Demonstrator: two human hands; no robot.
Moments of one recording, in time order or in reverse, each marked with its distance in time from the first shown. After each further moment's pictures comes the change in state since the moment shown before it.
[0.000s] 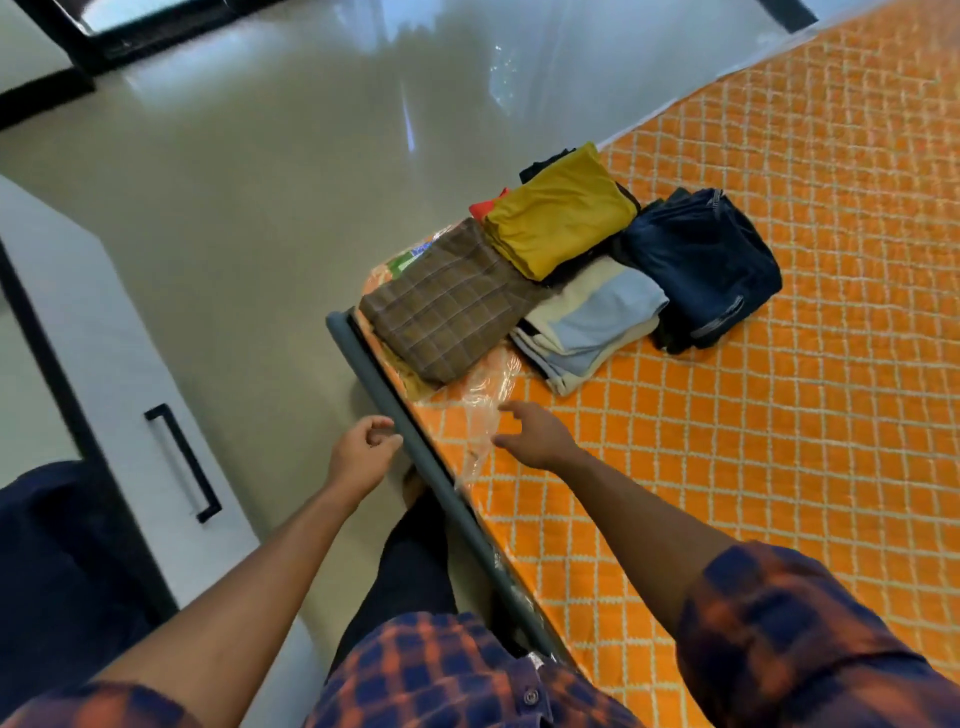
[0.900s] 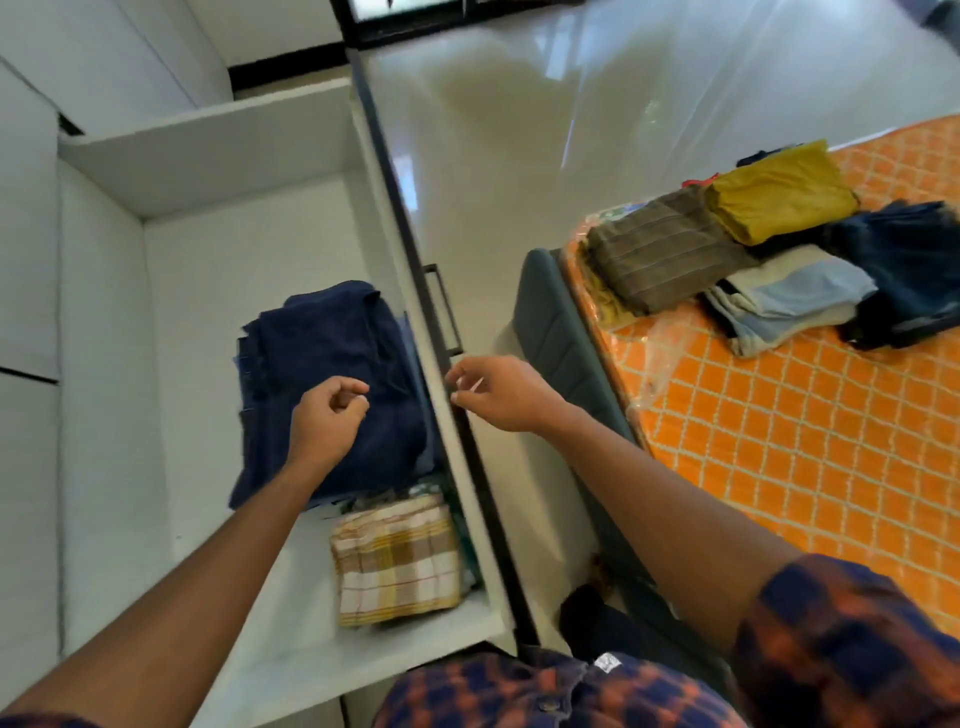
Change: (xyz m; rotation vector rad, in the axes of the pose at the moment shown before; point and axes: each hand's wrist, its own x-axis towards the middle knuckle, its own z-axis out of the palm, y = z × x) left_hand -0.161 -0.234 -0.262 -0.057 0.429 0.143; right_hand -0.129 -0.261 0.236 -0.224 -0.087 -0.564
